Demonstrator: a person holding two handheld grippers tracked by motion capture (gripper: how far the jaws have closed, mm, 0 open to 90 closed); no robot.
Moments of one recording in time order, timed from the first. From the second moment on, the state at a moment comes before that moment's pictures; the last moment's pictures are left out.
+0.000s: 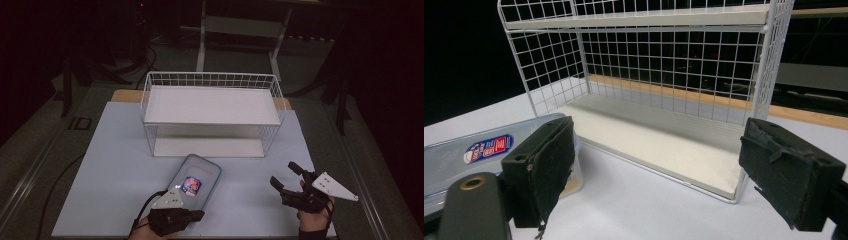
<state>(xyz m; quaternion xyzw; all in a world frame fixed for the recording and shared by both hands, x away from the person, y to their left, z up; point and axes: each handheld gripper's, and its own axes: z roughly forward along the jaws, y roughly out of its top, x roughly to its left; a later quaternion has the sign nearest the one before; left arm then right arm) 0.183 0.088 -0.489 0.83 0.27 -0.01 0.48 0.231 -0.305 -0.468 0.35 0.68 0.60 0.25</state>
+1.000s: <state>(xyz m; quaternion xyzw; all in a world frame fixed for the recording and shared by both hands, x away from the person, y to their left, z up) 0.174 0.077 -0.494 0.86 0.29 -0.01 0.42 0.233 -0.307 -0.470 0.35 0.68 0.60 0.24</state>
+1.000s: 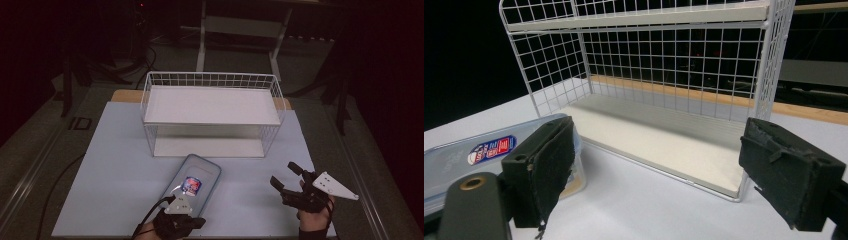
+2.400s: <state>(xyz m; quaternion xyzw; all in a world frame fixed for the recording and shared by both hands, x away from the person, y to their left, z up) 0.180 0.195 -0.488 0.79 0.44 0.09 0.41 0.234 -0.306 -0.471 0.35 0.68 0.60 0.23</state>
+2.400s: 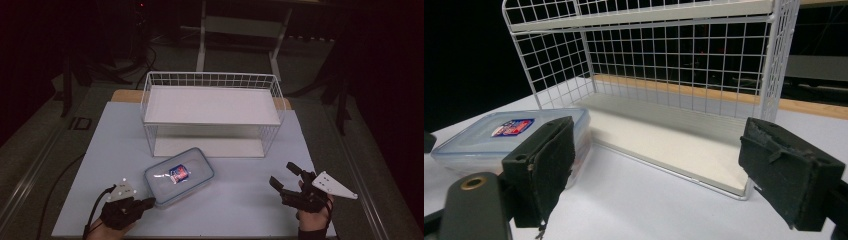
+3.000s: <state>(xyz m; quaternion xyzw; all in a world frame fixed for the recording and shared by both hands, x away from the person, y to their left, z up) 0.226 0.217 -0.516 0.78 0.49 0.11 0.37 0.233 -0.306 -0.470 0.35 0.68 0.60 0.23</state>
